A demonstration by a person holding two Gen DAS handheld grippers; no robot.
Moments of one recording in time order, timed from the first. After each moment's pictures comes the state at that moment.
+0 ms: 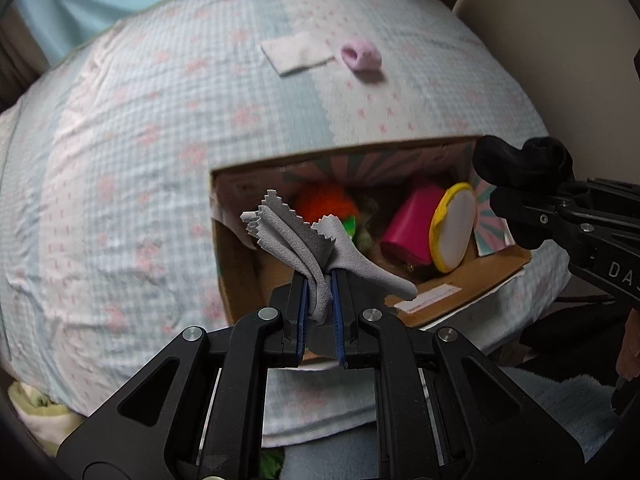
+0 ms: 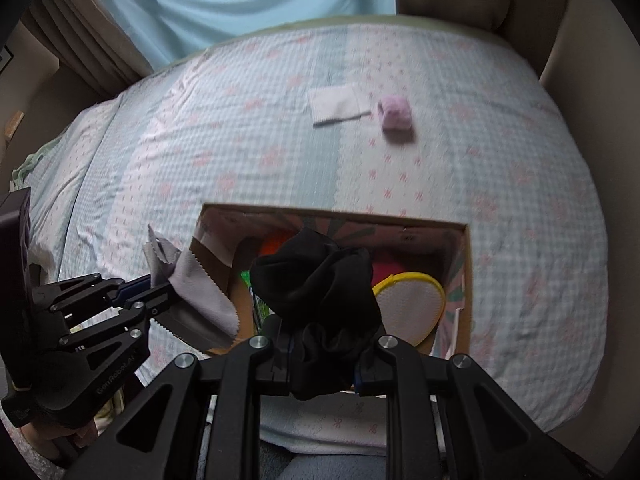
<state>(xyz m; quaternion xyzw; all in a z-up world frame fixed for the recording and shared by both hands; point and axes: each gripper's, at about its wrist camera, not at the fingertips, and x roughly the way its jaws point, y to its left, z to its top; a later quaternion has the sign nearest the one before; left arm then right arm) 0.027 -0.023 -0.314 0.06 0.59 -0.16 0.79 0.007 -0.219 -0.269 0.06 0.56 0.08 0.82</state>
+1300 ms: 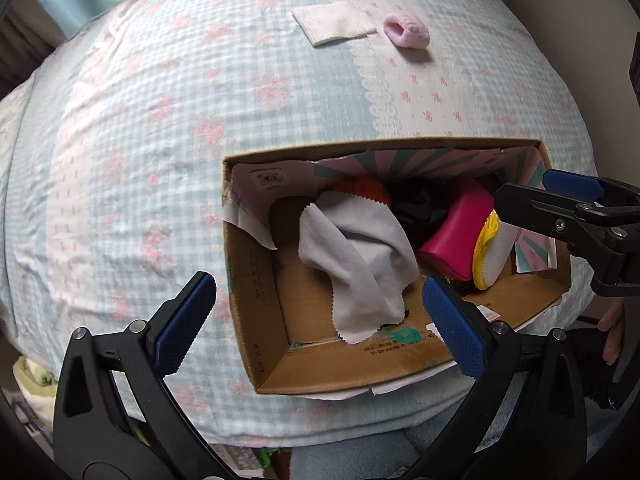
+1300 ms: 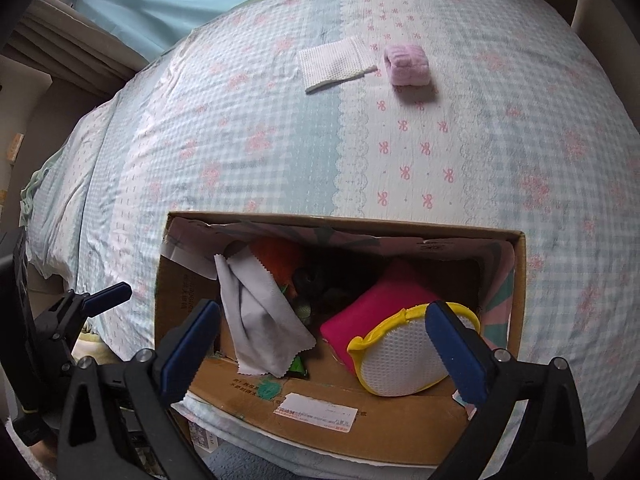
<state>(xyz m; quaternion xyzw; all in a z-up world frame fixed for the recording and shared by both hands) 0.062 -0.021 -0.339 0.07 0.62 -0.10 0.77 0.069 -0.244 -0.341 0.12 0.61 0.12 0.77</state>
